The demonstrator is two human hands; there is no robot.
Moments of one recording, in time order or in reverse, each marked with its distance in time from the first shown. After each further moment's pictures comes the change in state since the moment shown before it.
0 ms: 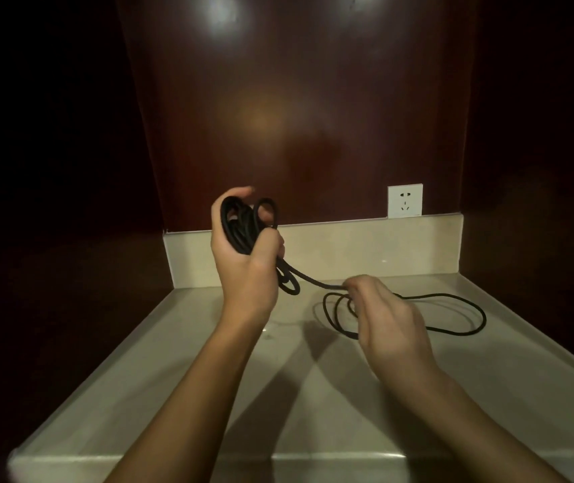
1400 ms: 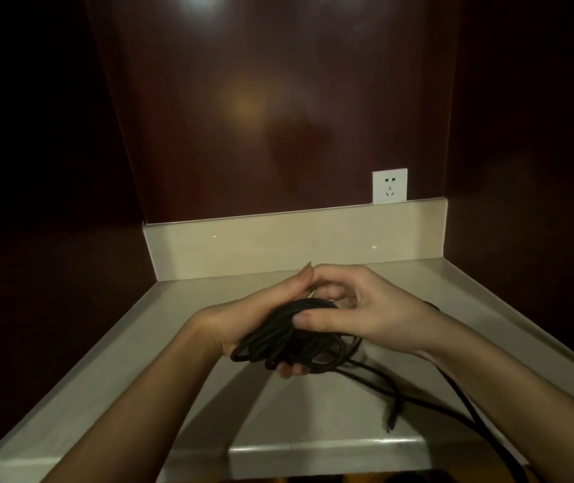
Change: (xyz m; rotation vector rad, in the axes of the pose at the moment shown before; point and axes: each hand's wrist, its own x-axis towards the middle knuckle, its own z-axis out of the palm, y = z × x) left_hand -0.016 -0.010 -0.014 0.018 -1.159 -1.062; right_hand 0.025 0.000 -0.047 1.071 -0.682 0.026
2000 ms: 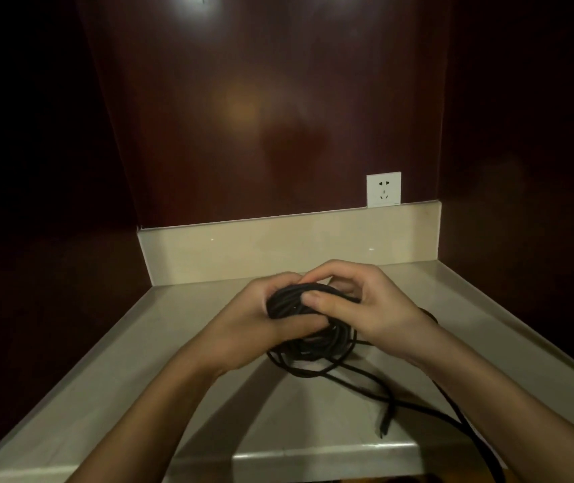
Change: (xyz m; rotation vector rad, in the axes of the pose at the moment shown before) left_hand -0.004 -0.008 0.011 0.372 0.526 0.299; right_hand 0.001 0.017 -0.006 -0.093 0.313 -0.049
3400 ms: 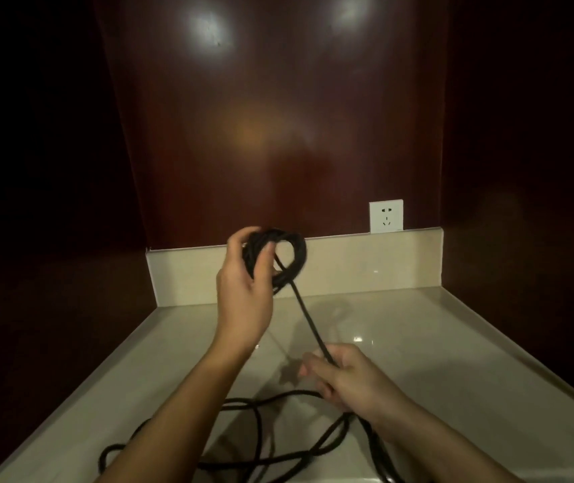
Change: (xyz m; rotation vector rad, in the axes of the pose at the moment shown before) left_hand 0.046 -0.001 -0.007 0.162 0.884 0.328; right_hand -0.015 0.057 0.039 0.032 -0.012 0.407
